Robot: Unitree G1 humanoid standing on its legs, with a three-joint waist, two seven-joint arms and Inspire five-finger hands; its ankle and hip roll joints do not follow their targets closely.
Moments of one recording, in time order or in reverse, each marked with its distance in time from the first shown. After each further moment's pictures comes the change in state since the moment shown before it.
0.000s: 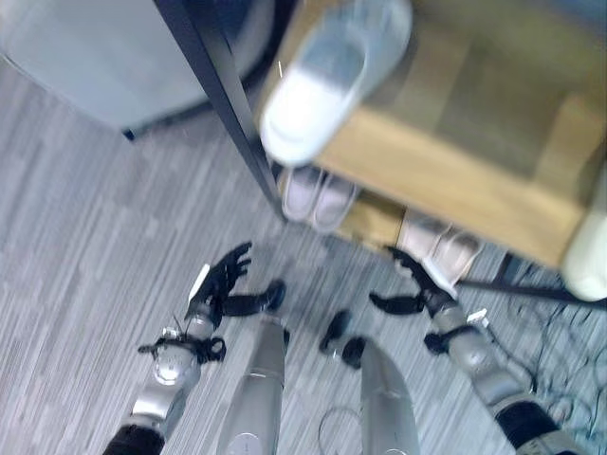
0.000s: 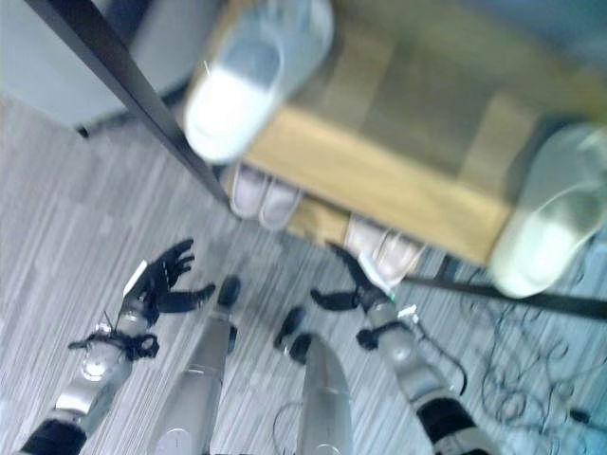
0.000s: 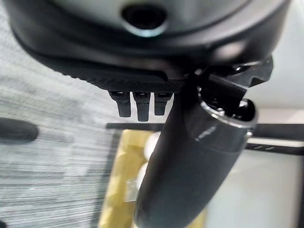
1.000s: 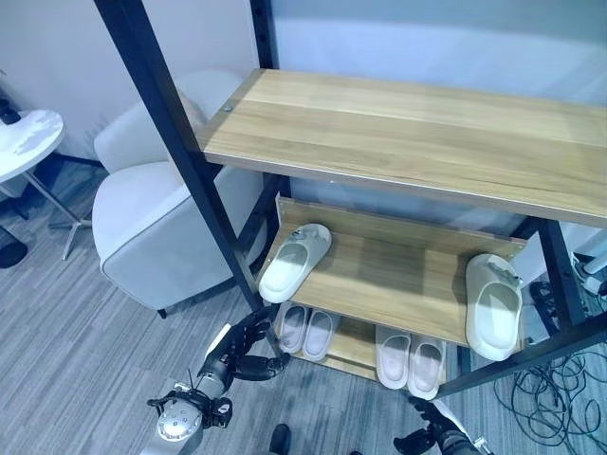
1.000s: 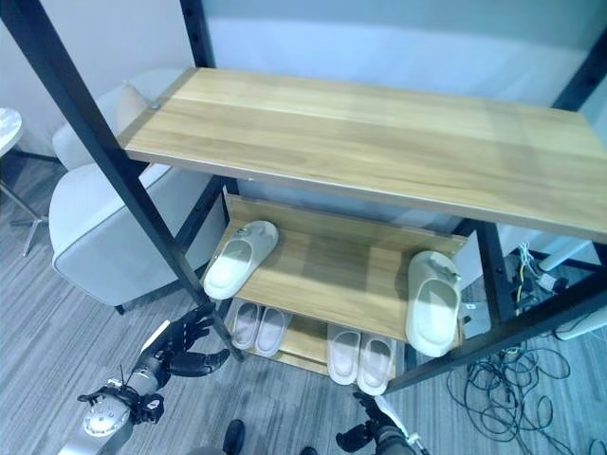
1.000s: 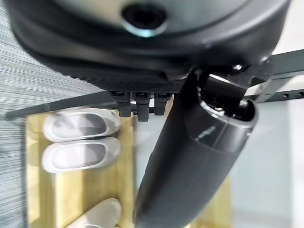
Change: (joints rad) left arm 0.184 -0.038 -0.034 -0.128 0.023 0.069 -0.087; right arm 0.178 0.172 -0.018 0.549 -0.122 0.094 -0.024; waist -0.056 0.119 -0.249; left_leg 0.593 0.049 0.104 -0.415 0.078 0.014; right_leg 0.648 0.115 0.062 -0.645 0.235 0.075
